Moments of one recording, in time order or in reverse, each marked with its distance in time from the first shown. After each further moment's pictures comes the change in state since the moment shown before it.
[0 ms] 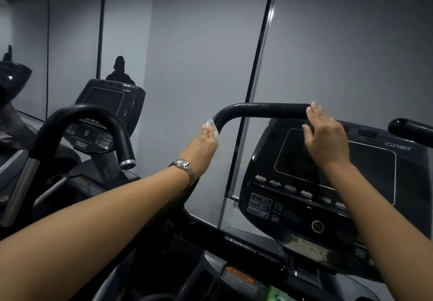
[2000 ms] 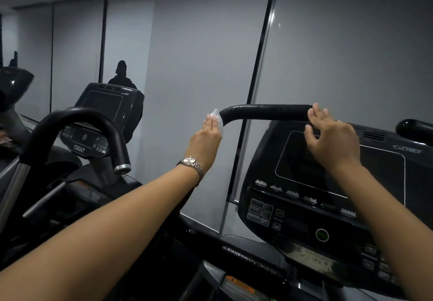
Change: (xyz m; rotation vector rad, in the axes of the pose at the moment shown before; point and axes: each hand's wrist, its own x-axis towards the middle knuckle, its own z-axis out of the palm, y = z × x) left_hand 0.037 0.008 0.019 0.148 0.267 -0.028; right_hand 0.001 0.001 -0.007 -0.033 -0.034 0.051
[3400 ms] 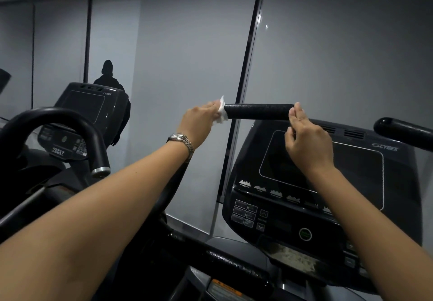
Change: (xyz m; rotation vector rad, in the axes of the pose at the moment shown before) left_hand 0.057 0.001 -0.006 -0.431 0.186 0.131; right_hand -0.005 -0.006 0.005 0.009 0.028 -0.022
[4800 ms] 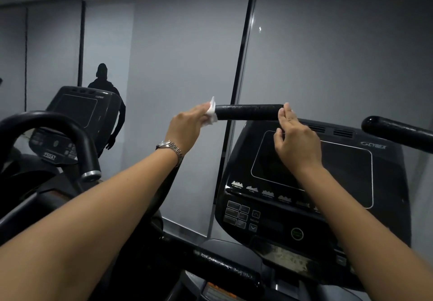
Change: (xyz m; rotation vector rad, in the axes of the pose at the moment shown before) left_hand -0.008 -0.005 0.010 -0.049 0.132 -0.028; right_hand -0.002 -0.004 -0.004 0.005 -0.043 0.040
